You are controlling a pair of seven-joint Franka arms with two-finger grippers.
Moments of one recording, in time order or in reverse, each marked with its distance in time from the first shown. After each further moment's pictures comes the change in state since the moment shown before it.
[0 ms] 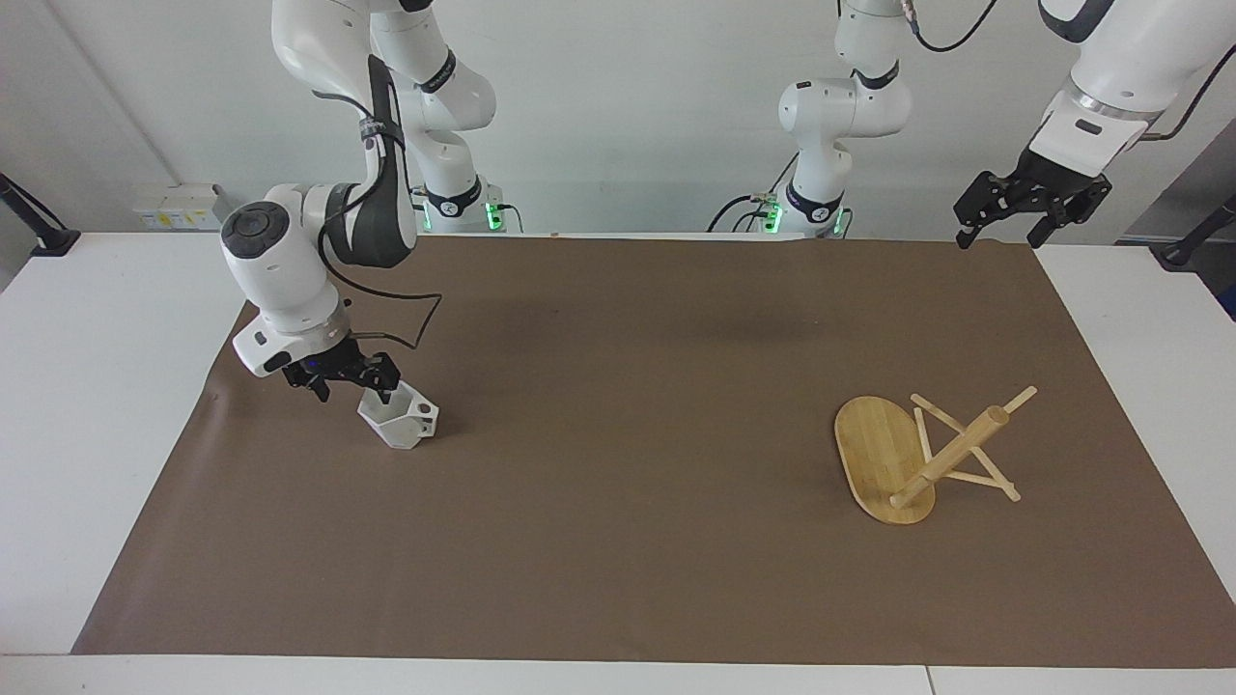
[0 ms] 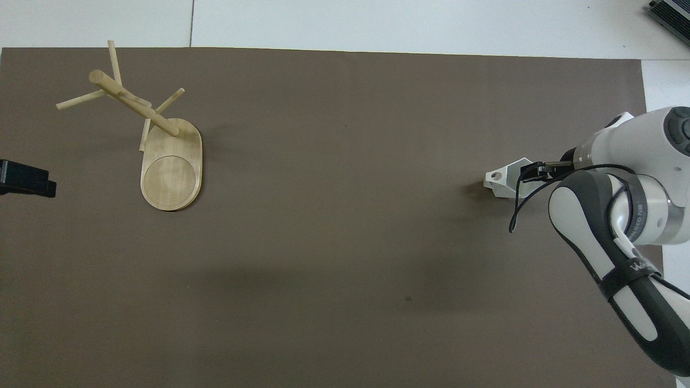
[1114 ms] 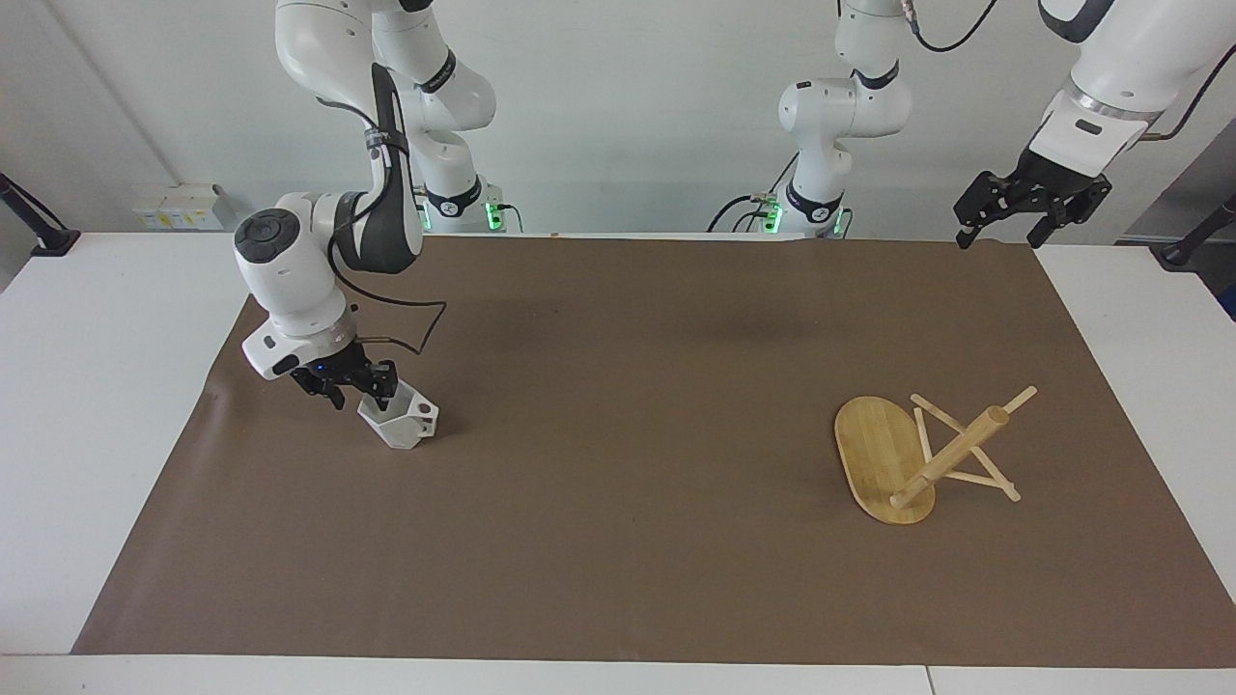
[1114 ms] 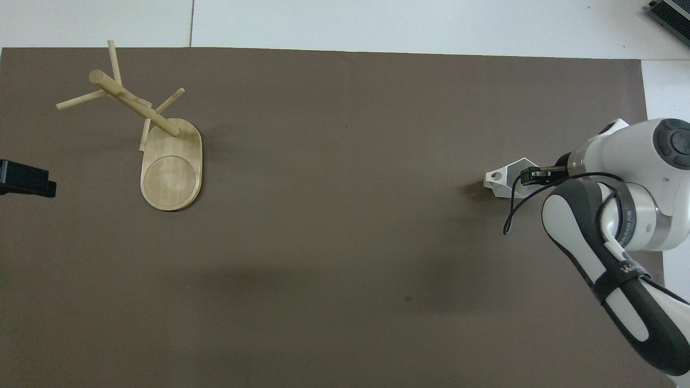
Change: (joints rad) left arm 0.000 0.000 0.000 0.000 0.000 0.000 0.000; right arm 0.000 0.000 0.000 -0.042 0.000 0.067 0.000
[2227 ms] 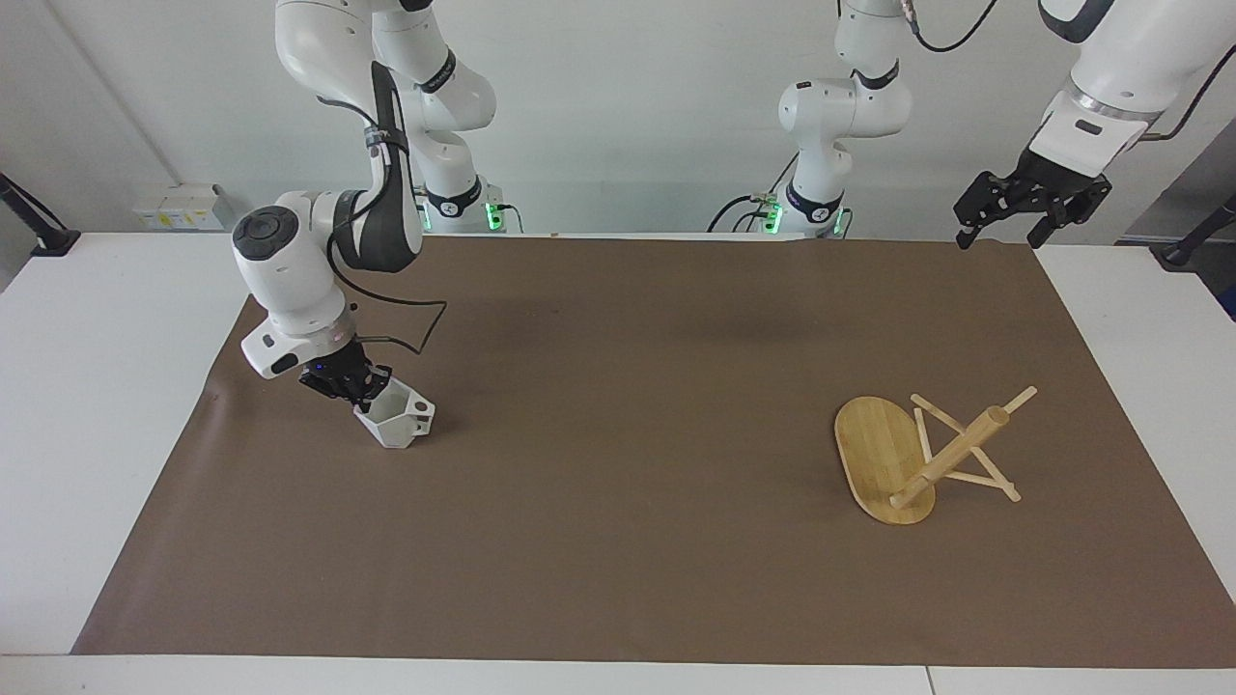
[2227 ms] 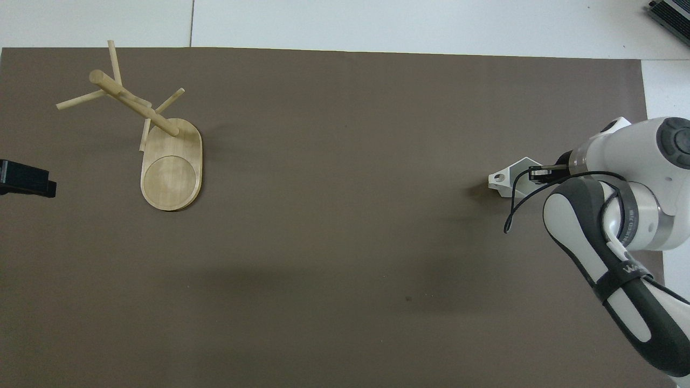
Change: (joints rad) left arm 0.000 0.000 0.000 0.000 0.000 0.000 0.000; right arm 0.000 -0.003 0.001 0.011 0.006 0.000 0.000
